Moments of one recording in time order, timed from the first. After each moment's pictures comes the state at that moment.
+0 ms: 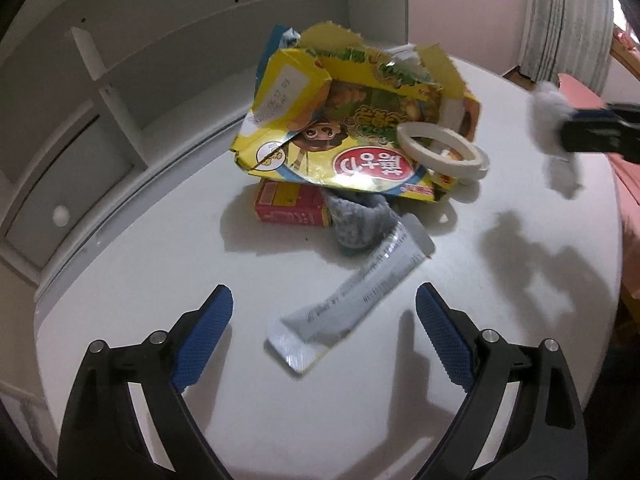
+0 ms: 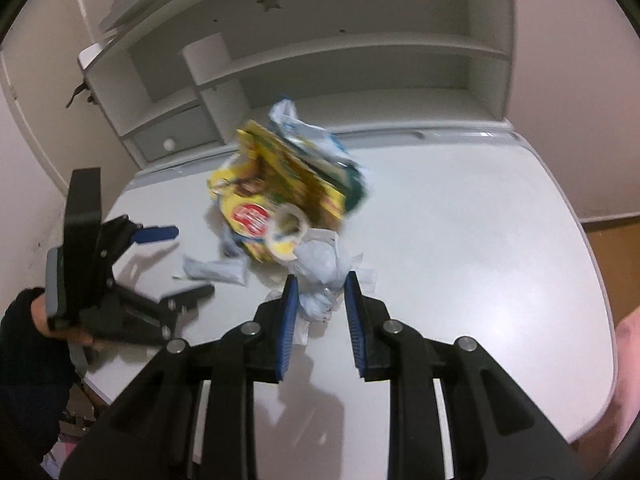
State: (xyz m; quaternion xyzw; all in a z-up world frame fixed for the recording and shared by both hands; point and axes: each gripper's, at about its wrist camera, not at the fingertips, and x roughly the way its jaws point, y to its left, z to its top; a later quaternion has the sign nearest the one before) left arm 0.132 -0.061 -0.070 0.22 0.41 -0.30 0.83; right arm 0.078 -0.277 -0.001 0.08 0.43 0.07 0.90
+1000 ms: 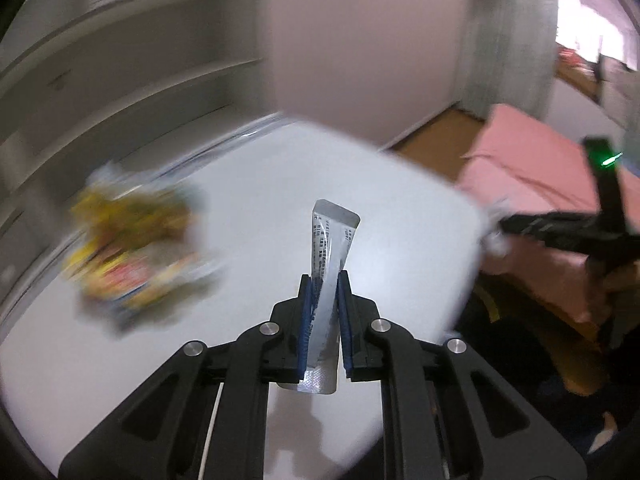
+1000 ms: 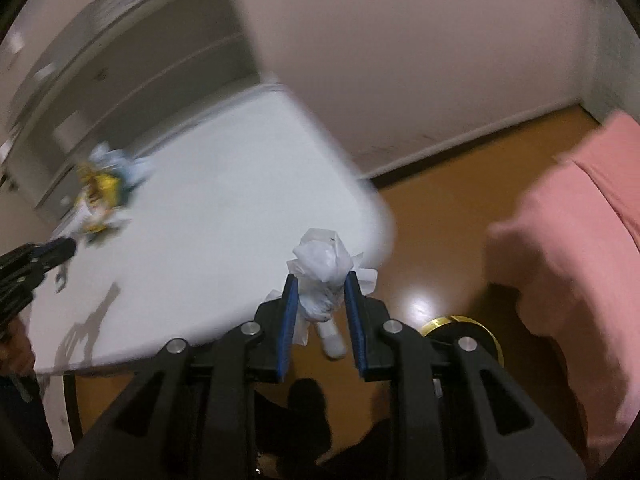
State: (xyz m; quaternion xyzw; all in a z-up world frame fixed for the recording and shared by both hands) left arm -0.008 -0.219 -0.003 0.16 0.35 -0.42 0.82; right arm -0.103 -0.498 -0.050 0.19 0.42 -0.14 0.88
